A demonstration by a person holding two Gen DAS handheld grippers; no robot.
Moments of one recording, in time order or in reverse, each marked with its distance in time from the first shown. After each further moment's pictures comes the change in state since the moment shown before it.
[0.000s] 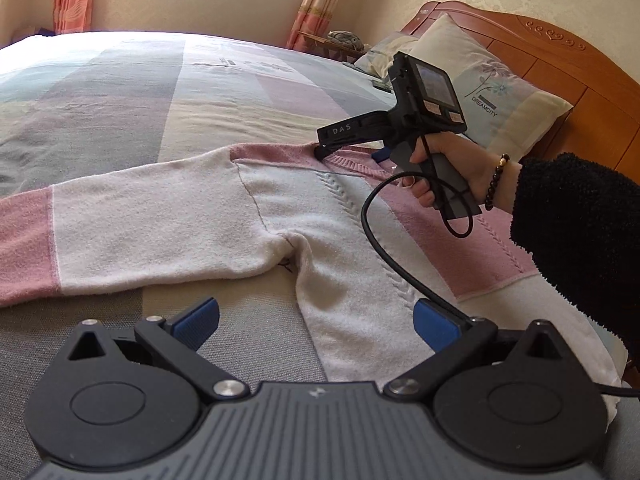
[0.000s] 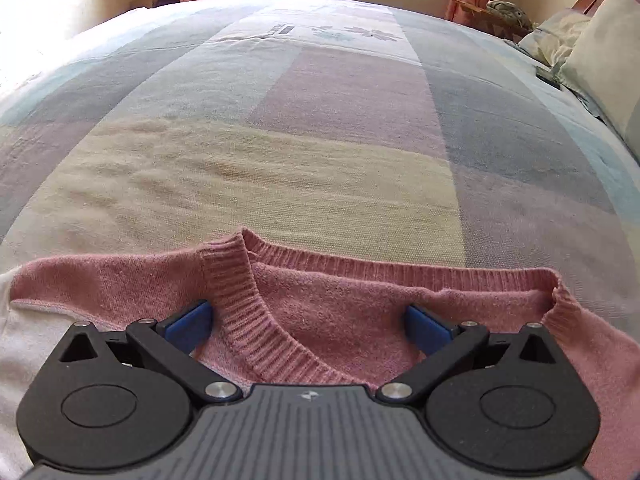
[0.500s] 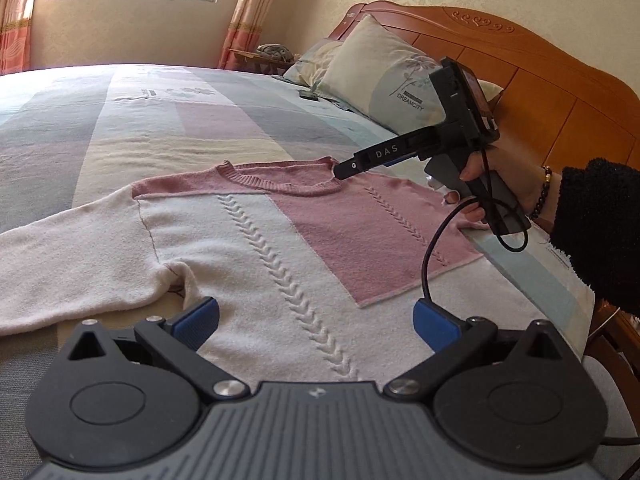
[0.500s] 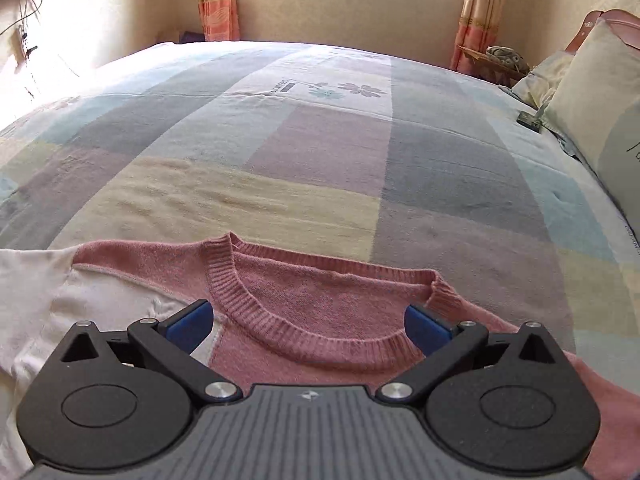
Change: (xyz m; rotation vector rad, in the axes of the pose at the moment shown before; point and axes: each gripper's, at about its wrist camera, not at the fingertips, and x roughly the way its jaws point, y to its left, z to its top) left arm -0.011 -0.074 0.000 0.172 -0.032 -0.144; right arm -0.133 -0.064 -0.049 -0.119 -0.081 0.018
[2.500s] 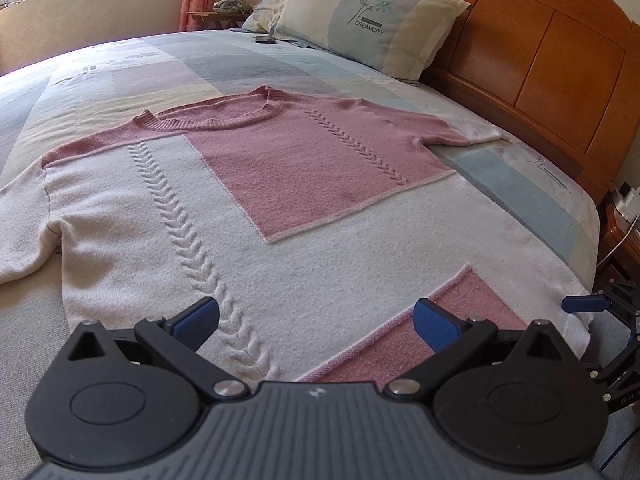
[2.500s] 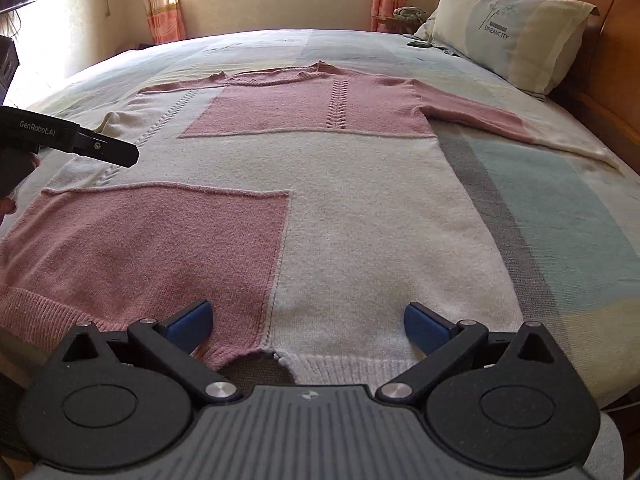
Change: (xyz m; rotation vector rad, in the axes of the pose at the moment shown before) left arm 0.060 -0.072 -0.030 0.120 0.160 -0.002; right arm -0.208 0.030 -0.336 0.206 -0.027 -0.086
